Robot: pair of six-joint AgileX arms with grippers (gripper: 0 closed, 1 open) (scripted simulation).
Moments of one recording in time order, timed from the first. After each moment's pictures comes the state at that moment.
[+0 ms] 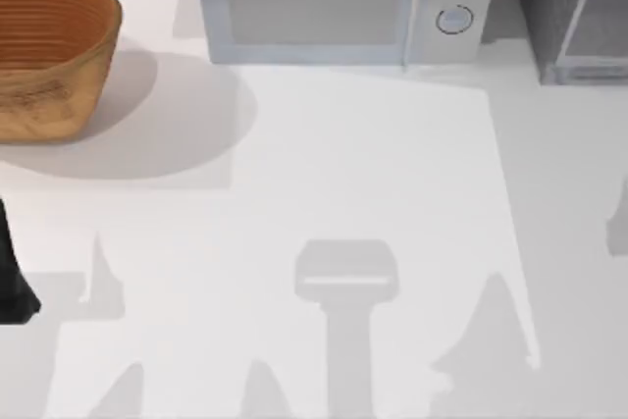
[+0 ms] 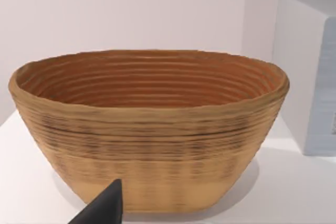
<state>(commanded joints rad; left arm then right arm) 0.00 0.00 0.00 0.00 0.00 0.00 -0.32 1.09 0.11 0.97 -0.31 0.01</state>
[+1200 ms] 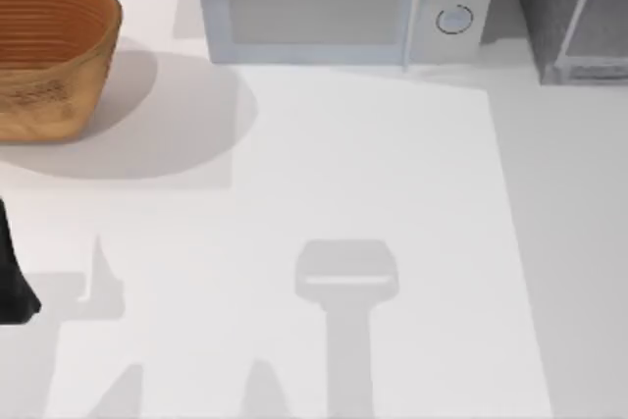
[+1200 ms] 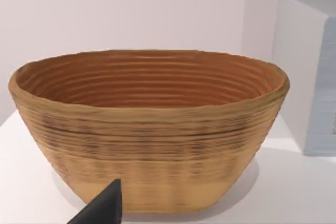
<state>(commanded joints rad) 0.00 0.00 0.00 0.00 0.00 0.00 -0.51 1.81 0.22 1.59 -0.50 0.02</state>
